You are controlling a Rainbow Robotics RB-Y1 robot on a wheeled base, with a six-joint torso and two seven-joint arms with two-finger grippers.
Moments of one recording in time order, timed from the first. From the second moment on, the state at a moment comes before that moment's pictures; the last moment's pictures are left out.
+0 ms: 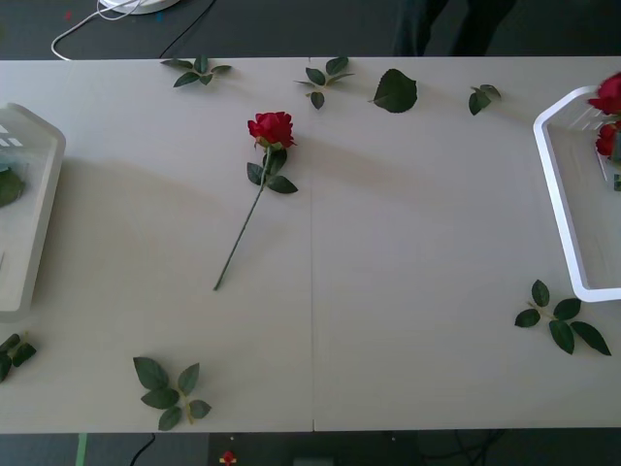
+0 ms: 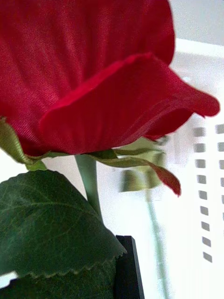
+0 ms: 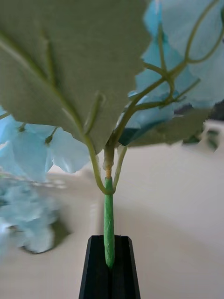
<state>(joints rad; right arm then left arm) -0.54 -0.87 0.03 -1.40 -0.44 1.24 1.42 -0.56 0.73 0.66 -1.61 0.75 1.49 -1.77</state>
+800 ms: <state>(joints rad) -0.57 -0.89 0.04 -1.11 -0.39 0.88 1.42 -0.08 0.75 0.59 -1.52 0.77 0.73 -1.84</state>
